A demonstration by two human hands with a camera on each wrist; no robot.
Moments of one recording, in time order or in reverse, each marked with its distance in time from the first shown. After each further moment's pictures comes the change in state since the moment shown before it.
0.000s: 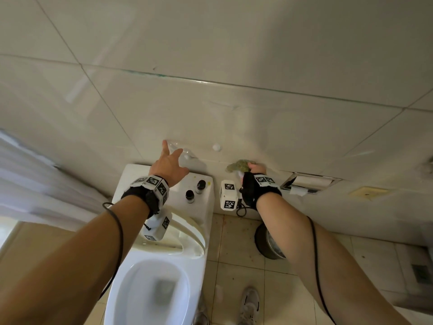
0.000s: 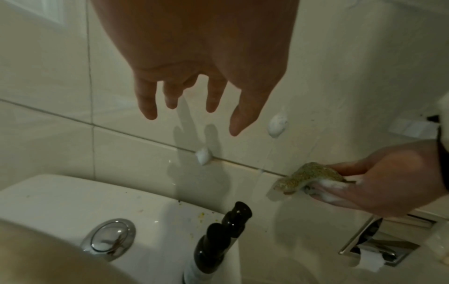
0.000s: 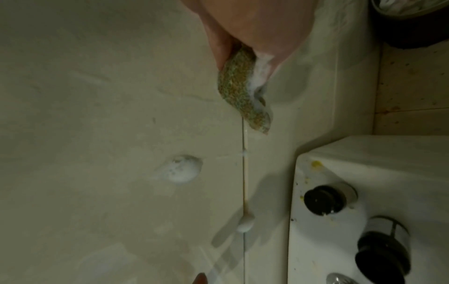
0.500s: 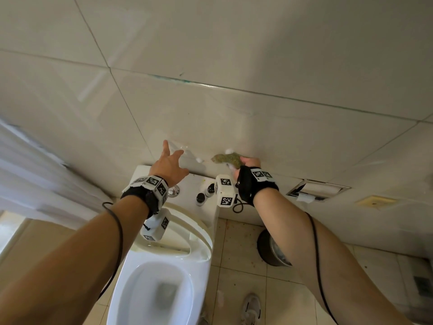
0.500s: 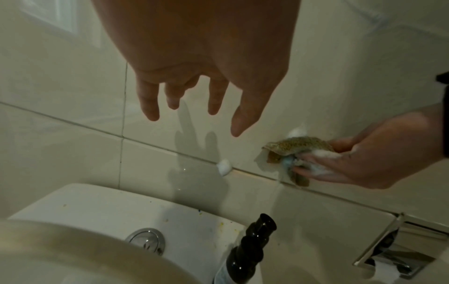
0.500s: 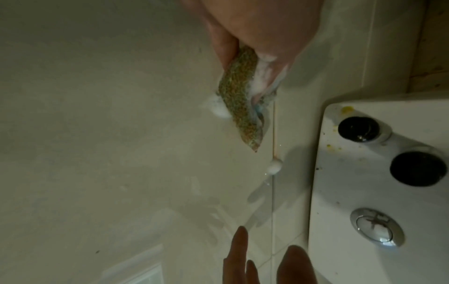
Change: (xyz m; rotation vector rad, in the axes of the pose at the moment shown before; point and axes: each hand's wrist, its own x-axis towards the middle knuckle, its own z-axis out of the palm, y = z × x) left_hand -0.006 -0.031 -0.021 -0.021 0.025 0.003; right_hand -0.021 -0.017 0.061 -0.208 -0.035 -0.053
